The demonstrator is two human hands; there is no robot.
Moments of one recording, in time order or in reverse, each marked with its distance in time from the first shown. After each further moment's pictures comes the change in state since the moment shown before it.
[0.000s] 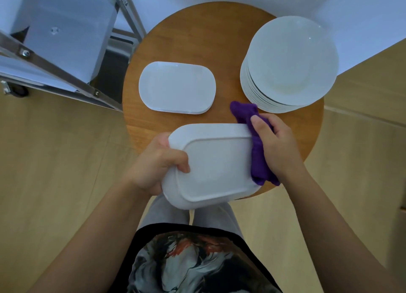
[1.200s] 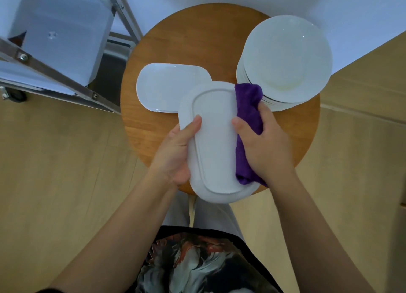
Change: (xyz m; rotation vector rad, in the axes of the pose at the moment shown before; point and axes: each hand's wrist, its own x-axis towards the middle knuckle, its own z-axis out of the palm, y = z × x) left_hand 0.031 -0.017 0.019 -0.459 0.164 -0.035; right_hand -0.017 -0.022 0.015 -0.205 0.095 0.063
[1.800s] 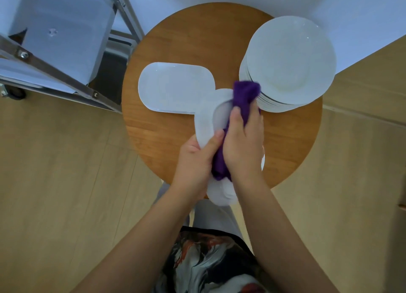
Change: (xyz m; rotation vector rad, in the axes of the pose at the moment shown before) left_hand -0.007 -0.031 0.018 0.172 0.092 0.243; right_hand -0.003 -0.031 0.047 0.147 0.178 0.116
